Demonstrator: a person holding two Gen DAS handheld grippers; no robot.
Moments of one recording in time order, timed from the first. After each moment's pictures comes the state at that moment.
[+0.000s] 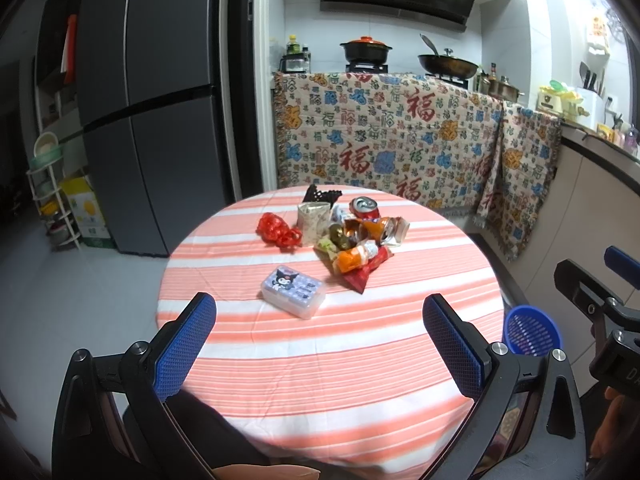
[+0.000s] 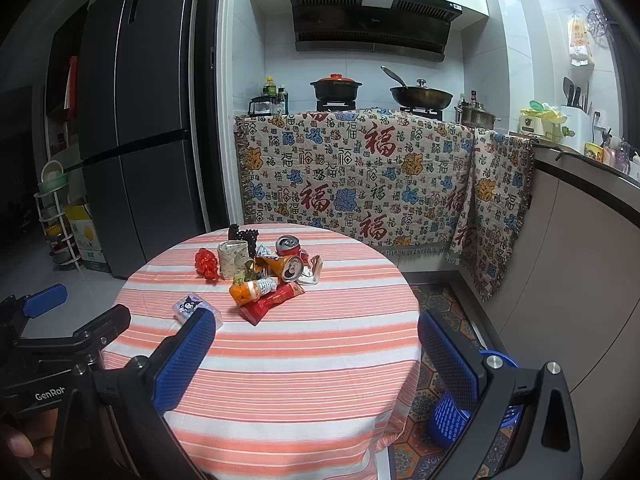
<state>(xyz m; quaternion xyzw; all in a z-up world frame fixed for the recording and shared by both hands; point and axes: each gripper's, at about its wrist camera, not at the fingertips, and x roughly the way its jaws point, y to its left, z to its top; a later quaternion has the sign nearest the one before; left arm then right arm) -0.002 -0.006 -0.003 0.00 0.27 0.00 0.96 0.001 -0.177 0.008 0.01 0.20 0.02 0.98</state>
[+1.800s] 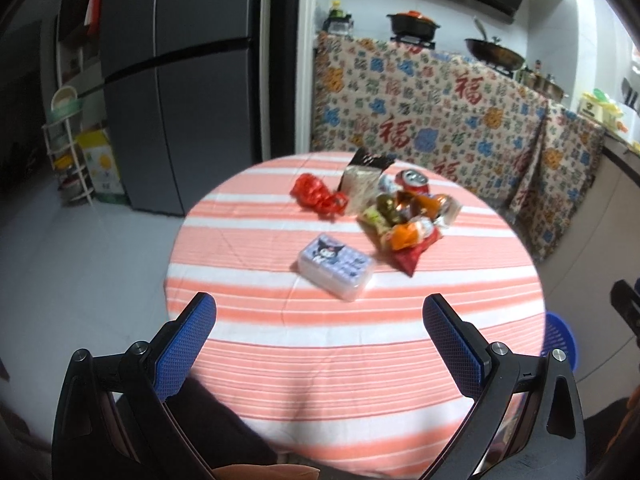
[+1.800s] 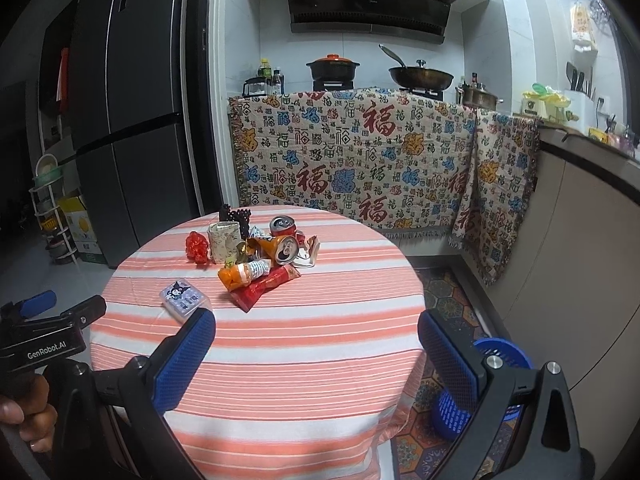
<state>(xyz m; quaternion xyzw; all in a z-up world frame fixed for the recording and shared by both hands) 0.042 0.044 -0.062 -0.04 0.33 0.05 0.94 0.030 -0.180 -0.018 0.02 0.23 0.03 0.97</state>
